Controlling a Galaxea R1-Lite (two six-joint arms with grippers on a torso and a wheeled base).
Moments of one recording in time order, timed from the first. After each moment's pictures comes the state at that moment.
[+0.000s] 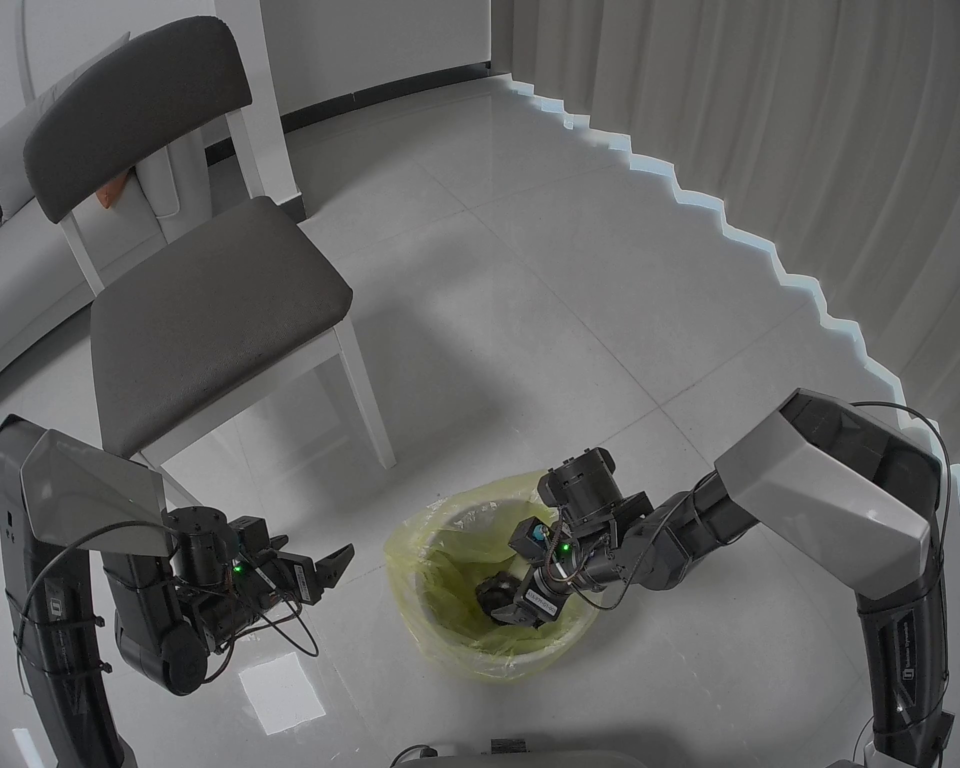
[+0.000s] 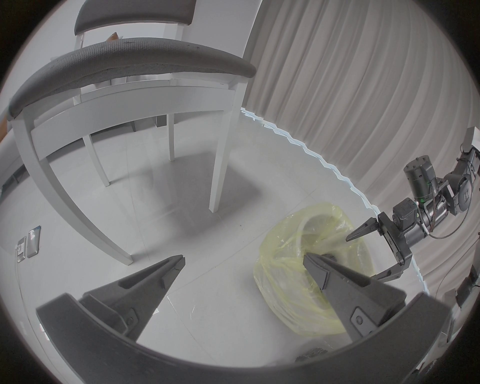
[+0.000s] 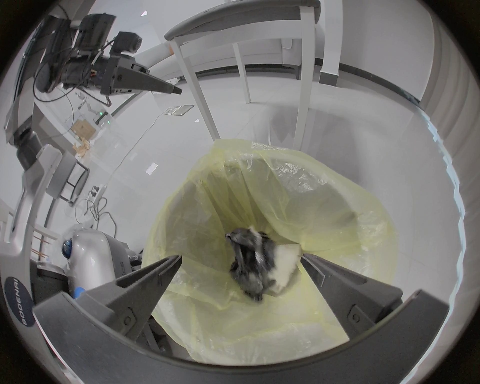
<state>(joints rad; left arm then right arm) -0.21 2.25 -0.30 -1.55 -0.14 -0.14 0.62 2.42 -1.31 -0.23 0.15 -0.45</state>
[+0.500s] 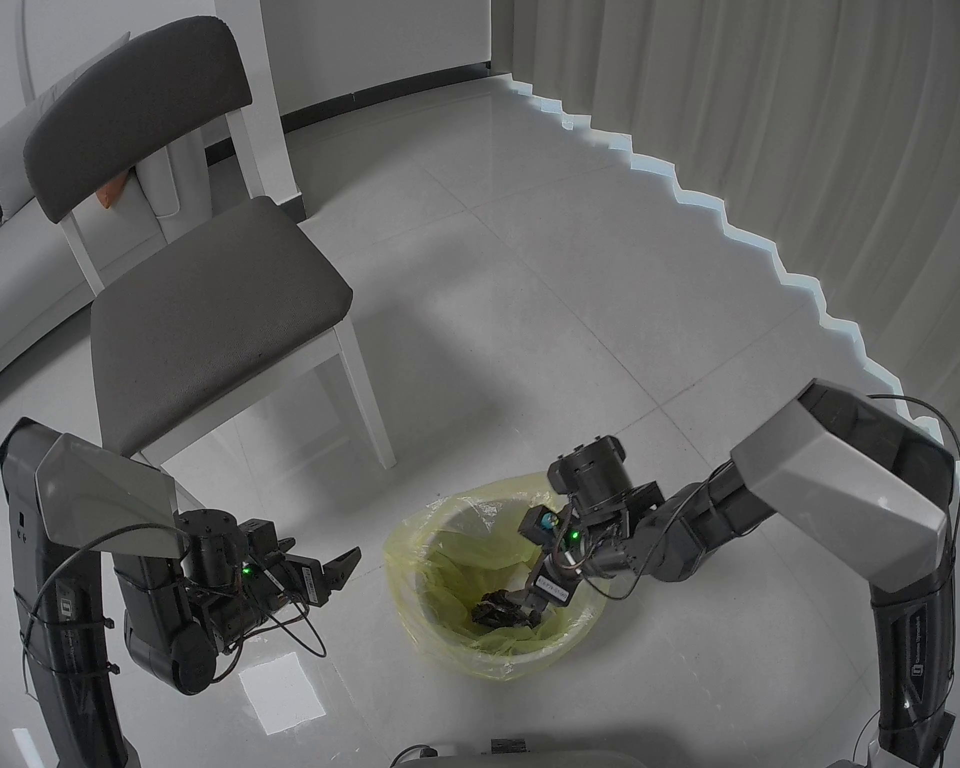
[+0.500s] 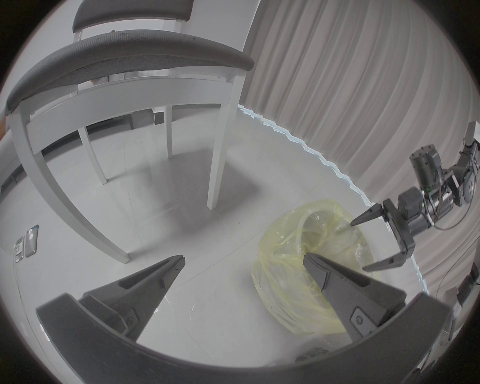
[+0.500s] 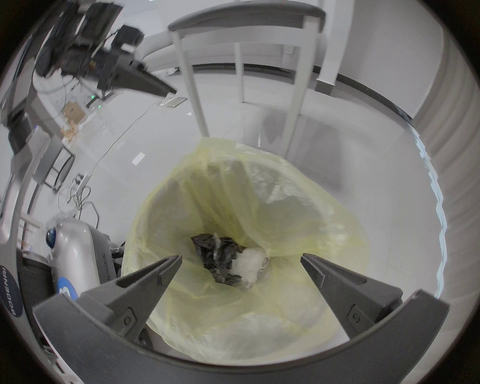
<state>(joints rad) -0.22 2.29 -0.32 -1.55 -0.14 -0.14 0.61 2.38 -1.29 -0.26 0.05 -0.51</state>
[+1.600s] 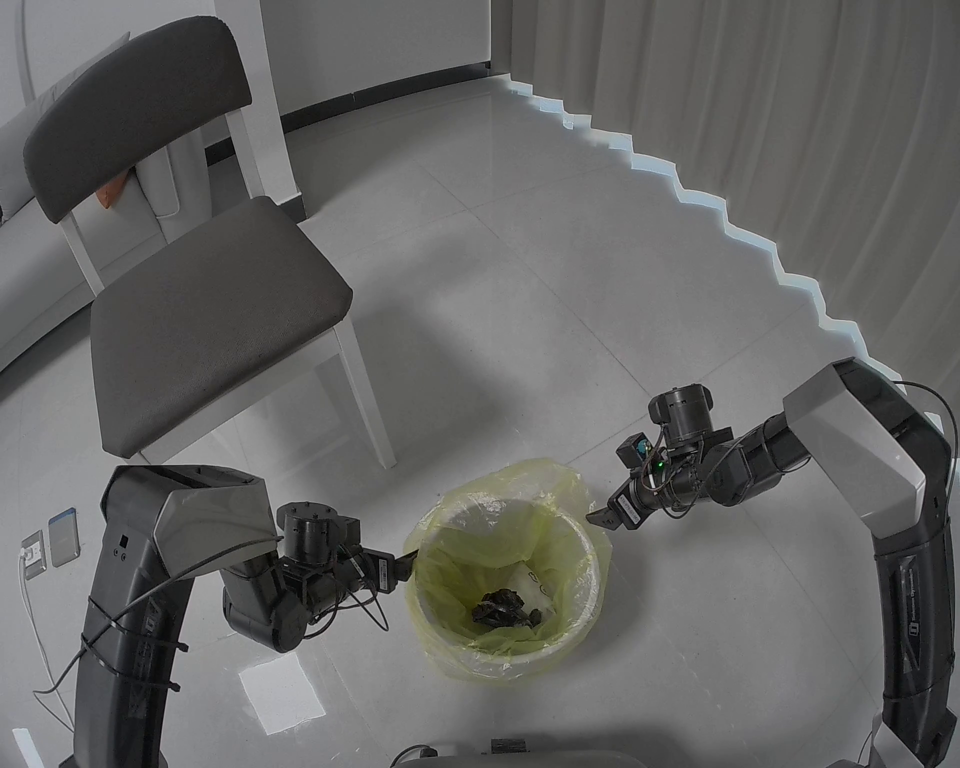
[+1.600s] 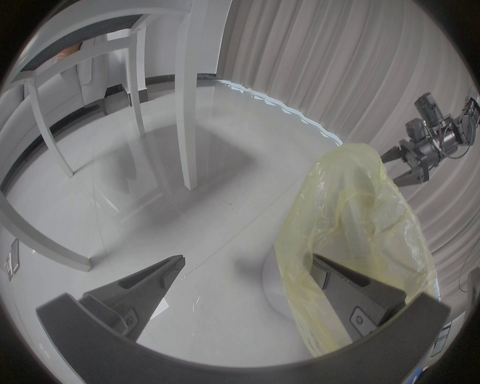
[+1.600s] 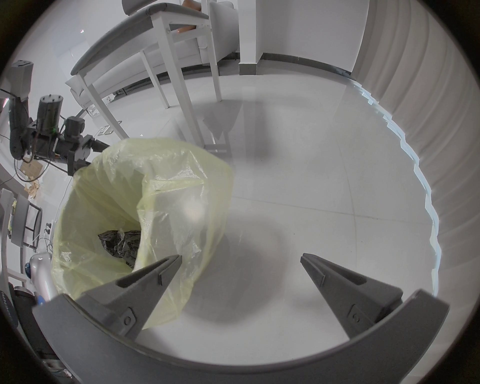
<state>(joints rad) -0.30 2.60 -0.89 -1.19 -0.11 -0.07 0.30 2.47 -1.47 -0.22 0.12 -0.42</state>
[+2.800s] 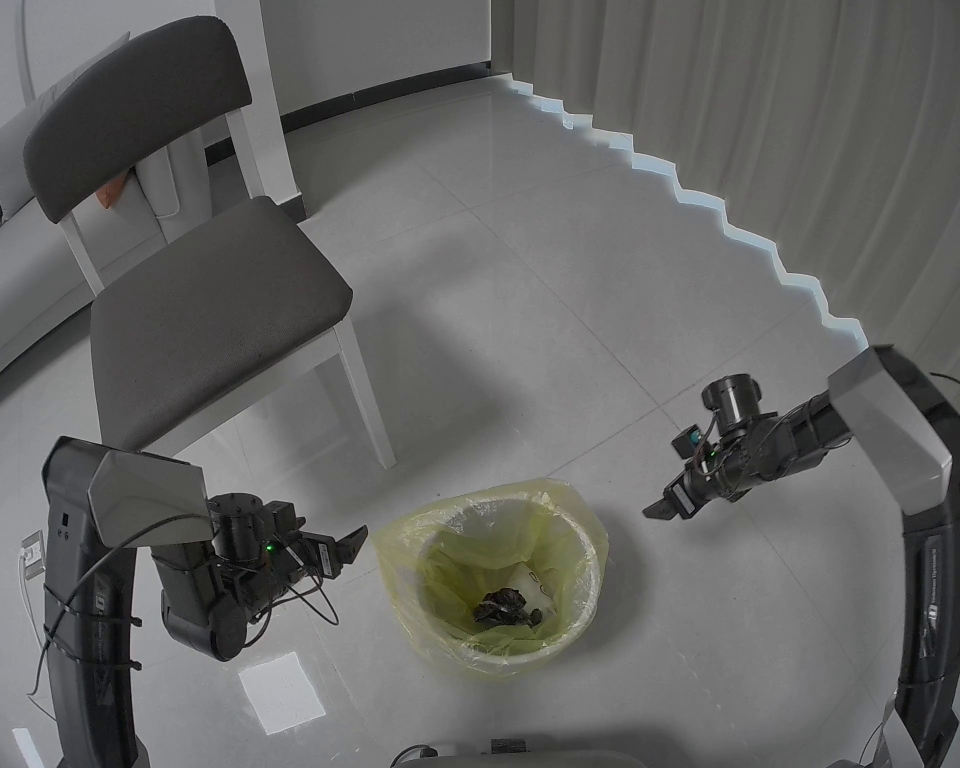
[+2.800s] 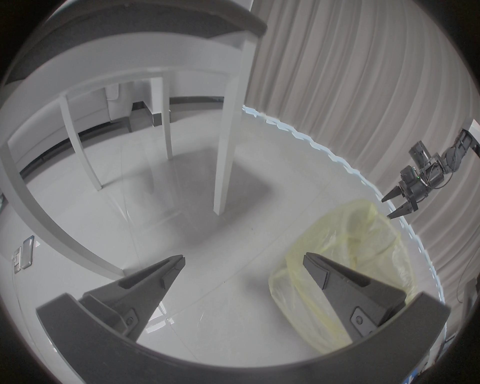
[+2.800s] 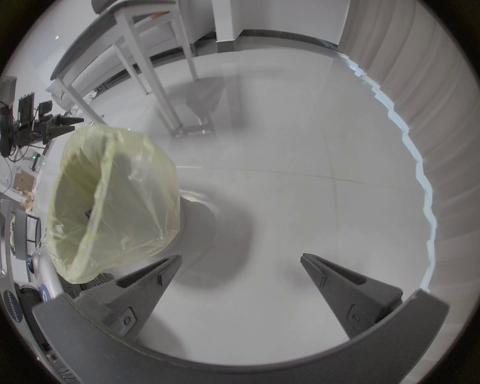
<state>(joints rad) -0.18 2.46 -0.62 -1.45 -0.14 -0.08 0.16 2.43 -1.46 -0.07 0.12 -0.45</state>
